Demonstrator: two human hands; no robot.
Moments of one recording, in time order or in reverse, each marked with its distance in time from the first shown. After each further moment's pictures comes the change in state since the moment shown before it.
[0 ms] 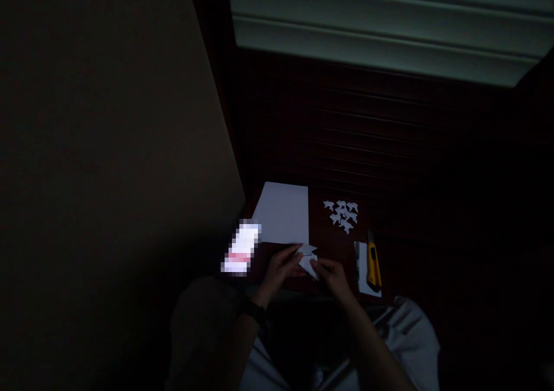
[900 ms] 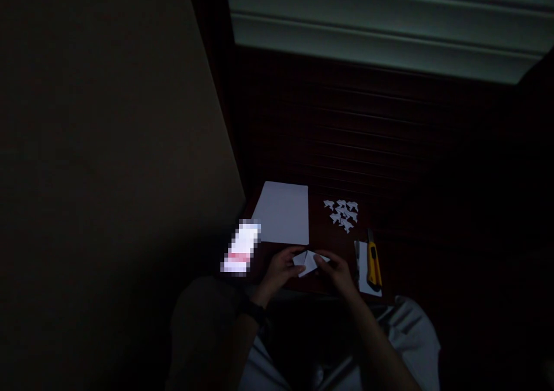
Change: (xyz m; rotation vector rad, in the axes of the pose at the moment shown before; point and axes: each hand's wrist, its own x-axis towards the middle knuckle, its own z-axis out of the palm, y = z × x) left_hand 0.005 -0.010 -0.006 0.136 -0.026 0.074; right_hand 0.003 -0.007 -0.010 -0.040 0.088 -0.084
